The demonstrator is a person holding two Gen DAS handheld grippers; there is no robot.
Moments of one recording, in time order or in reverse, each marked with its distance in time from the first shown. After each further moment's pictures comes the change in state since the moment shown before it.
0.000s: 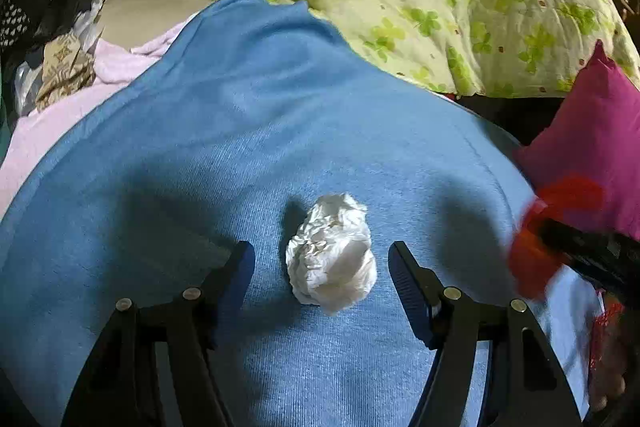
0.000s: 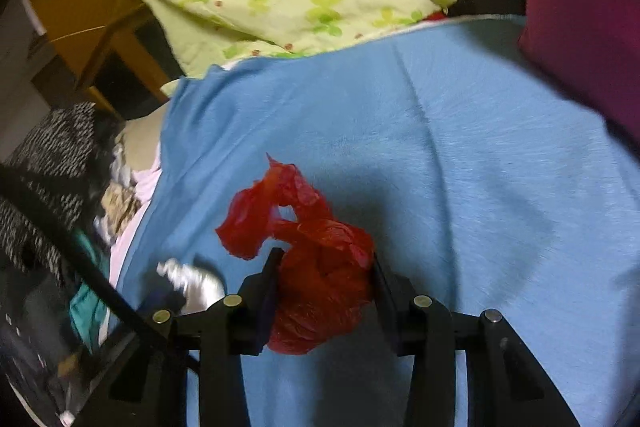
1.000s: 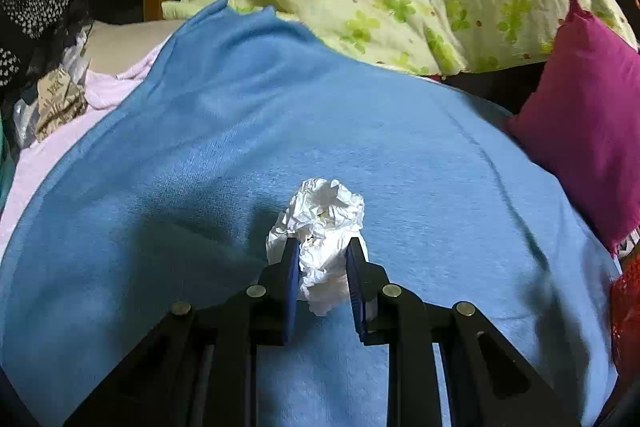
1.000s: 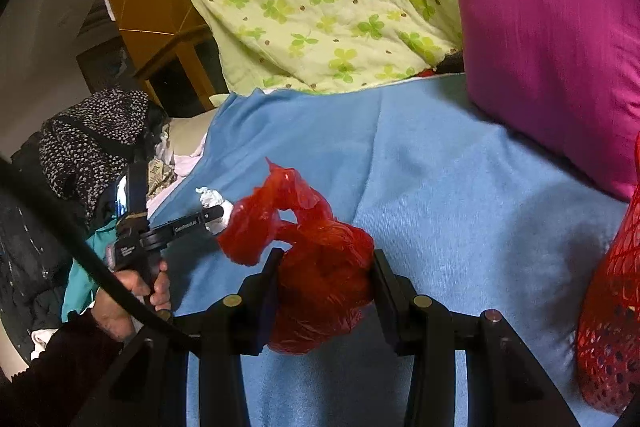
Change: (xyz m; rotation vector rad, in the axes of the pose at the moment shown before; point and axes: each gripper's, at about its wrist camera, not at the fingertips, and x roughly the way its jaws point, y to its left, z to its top) left arm -0.013 -0.037 -0.022 0.136 -0.029 0.039; right arm -0.152 -0.054 -0.106 -0.152 -0.176 0.049
